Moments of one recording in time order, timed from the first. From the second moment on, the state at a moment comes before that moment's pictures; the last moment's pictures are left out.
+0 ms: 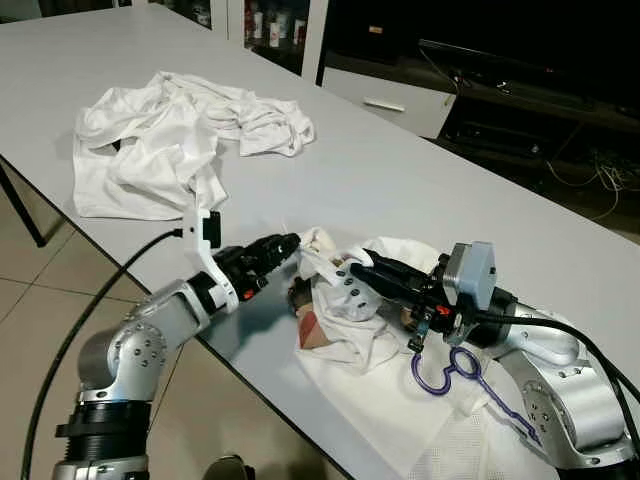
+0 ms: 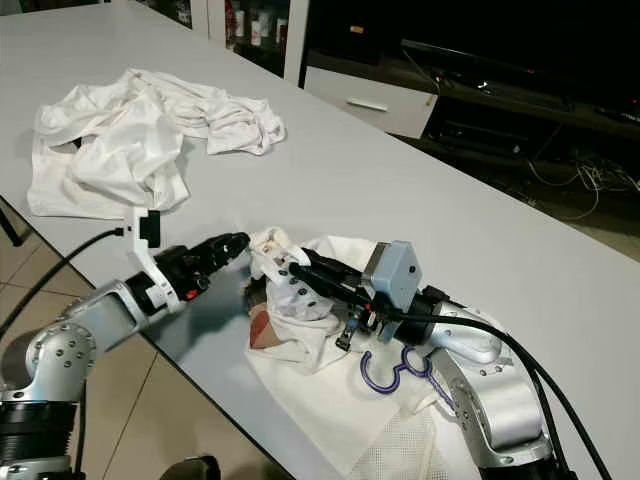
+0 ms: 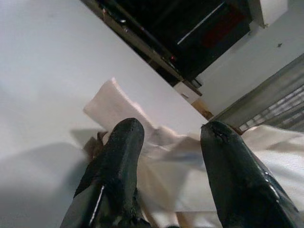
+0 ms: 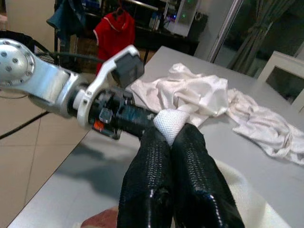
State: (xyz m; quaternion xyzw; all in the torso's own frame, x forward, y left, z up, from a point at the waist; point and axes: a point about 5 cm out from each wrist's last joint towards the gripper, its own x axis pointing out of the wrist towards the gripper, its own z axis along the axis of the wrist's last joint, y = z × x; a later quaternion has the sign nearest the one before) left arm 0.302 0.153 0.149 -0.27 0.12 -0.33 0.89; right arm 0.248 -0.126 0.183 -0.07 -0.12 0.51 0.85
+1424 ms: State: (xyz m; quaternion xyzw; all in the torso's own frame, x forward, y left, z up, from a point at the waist) left arm 0.296 0.140 0.147 -0.32 0.04 -0.35 0.88; right arm 0.250 -0.128 0.188 -0.13 -0.22 0.46 0.85
